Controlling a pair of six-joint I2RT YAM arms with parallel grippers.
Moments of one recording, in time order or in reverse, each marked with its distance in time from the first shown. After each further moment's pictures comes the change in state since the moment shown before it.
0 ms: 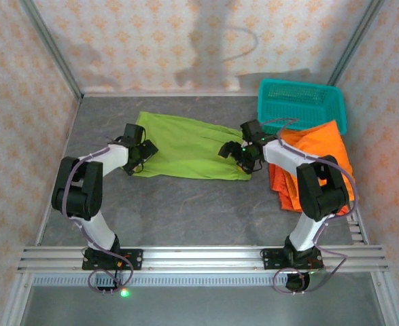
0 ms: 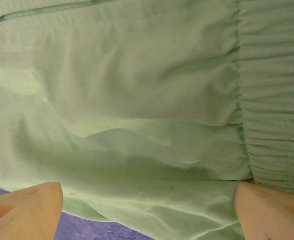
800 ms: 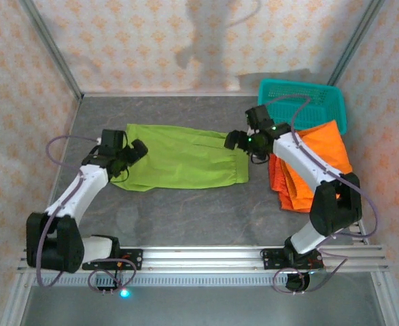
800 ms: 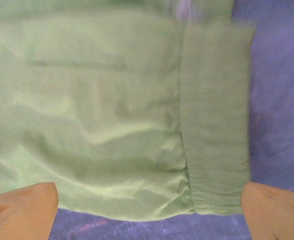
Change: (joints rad) left arm 0.045 -0.495 -0.105 -0.139 0.081 0.155; right arm 0.006 -0.157 0.221 -0.312 0.219 -0.248
